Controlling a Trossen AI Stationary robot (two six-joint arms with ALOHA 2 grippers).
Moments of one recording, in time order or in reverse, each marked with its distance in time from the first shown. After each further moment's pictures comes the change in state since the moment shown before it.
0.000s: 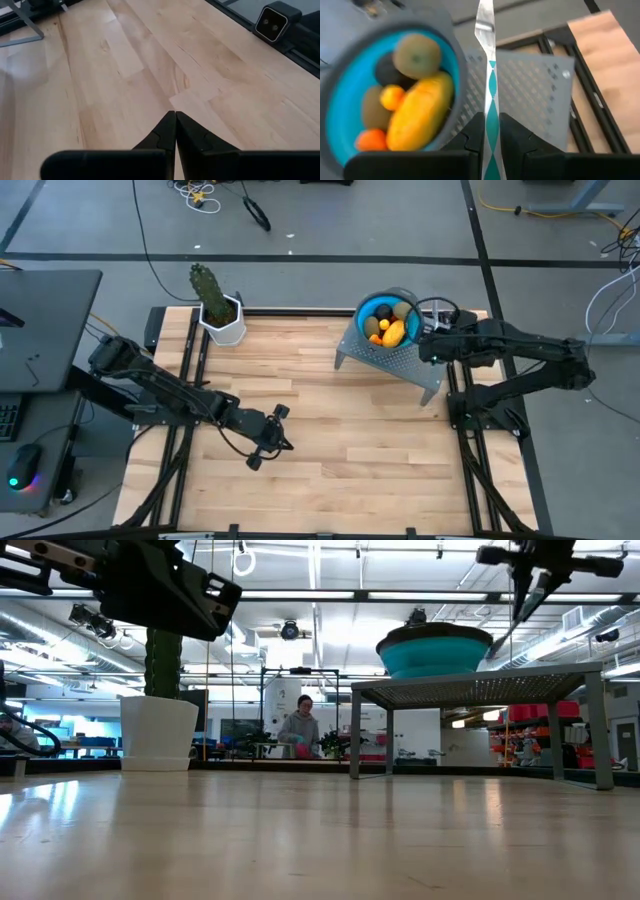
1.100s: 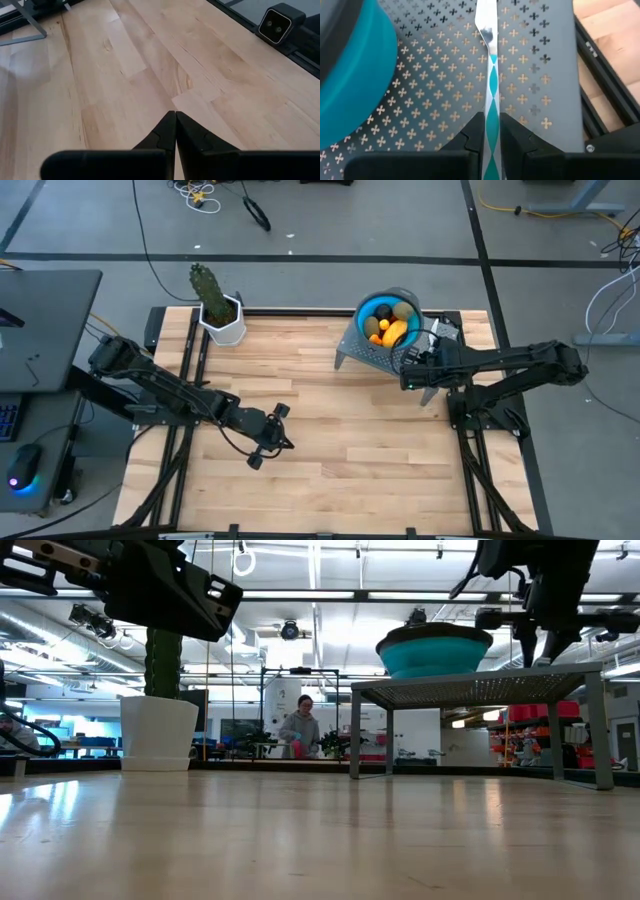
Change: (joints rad) left arm 0.009 0.000 0.000 0.004 0.000 -0.009; right arm 0.075 0.085 -0.337 0.153 -0.079 0.302
